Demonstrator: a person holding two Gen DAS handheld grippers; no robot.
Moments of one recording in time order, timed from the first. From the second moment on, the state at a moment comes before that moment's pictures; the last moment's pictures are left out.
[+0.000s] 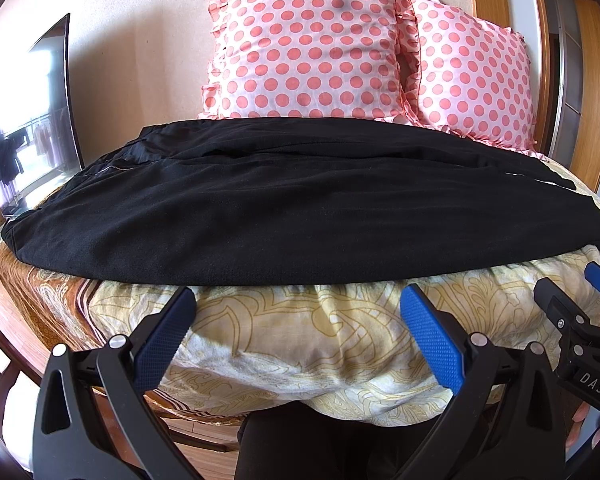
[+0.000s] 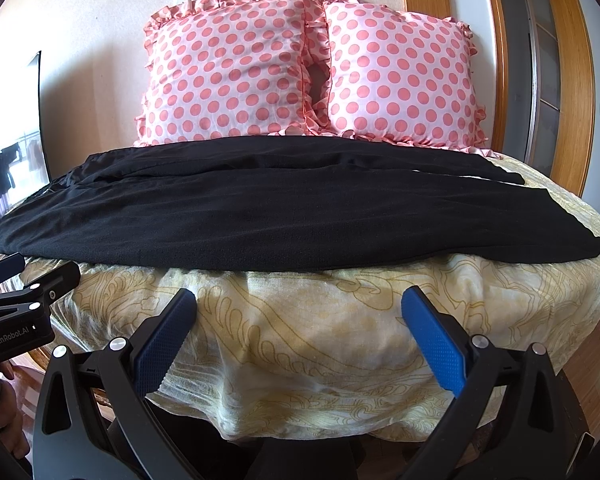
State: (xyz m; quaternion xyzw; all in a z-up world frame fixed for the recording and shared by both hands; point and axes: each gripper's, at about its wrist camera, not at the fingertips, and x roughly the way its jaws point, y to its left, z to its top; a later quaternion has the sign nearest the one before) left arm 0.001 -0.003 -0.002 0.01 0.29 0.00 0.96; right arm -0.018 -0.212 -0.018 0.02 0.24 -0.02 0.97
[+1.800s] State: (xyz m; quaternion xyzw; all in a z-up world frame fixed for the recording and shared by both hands) left arm -0.014 0.016 0.033 0.01 0.23 -0.02 0.97; right arm -0.005 -0.297 0.048 0.11 0.21 0.00 0.97
